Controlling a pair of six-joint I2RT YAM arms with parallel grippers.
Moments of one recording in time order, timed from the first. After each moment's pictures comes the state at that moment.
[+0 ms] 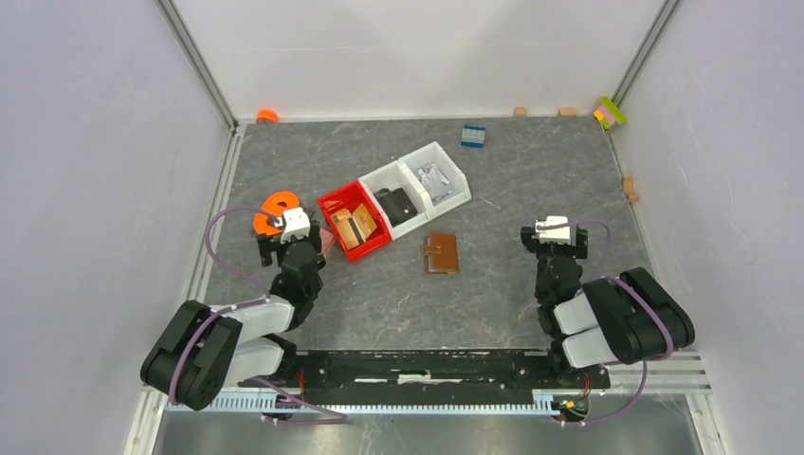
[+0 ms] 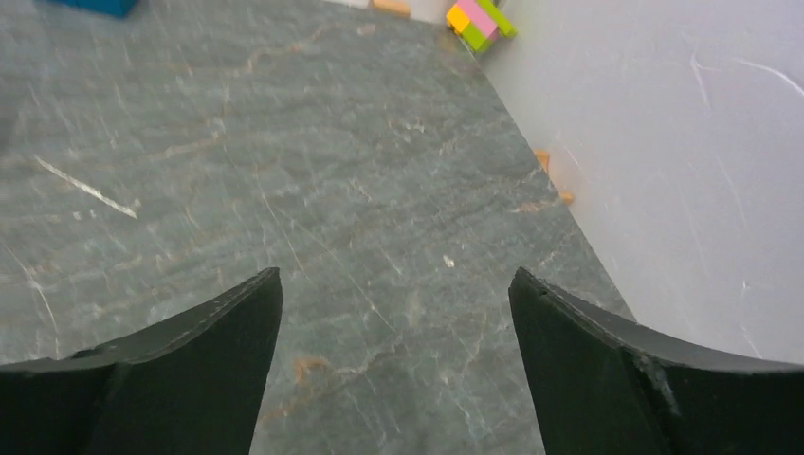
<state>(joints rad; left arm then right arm) -0.41 1.19 0.16 0.85 -0.91 0.09 0.27 1.45 0.01 1.44 0.53 -0.34</state>
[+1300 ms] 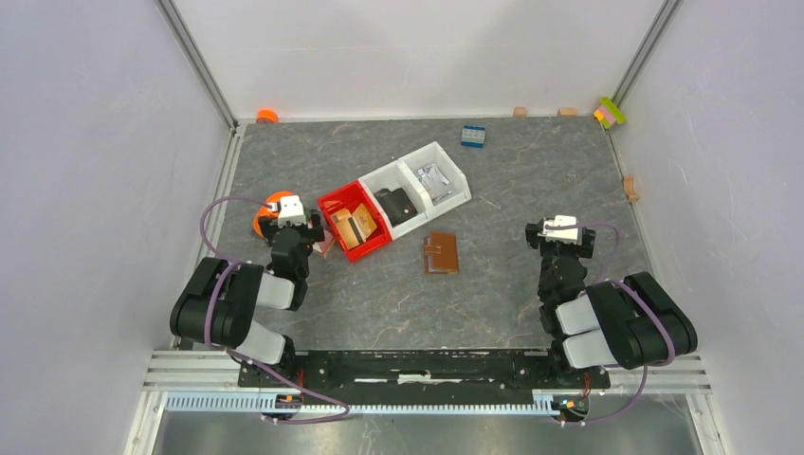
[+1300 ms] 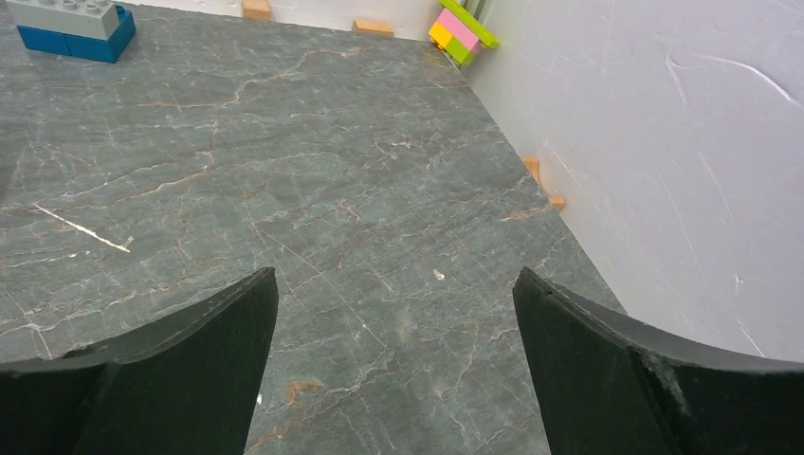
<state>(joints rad) -0.17 1.50 0.22 1.13 -0.41 0.04 0.23 1.41 0.01 1.47 0.51 -0.31</state>
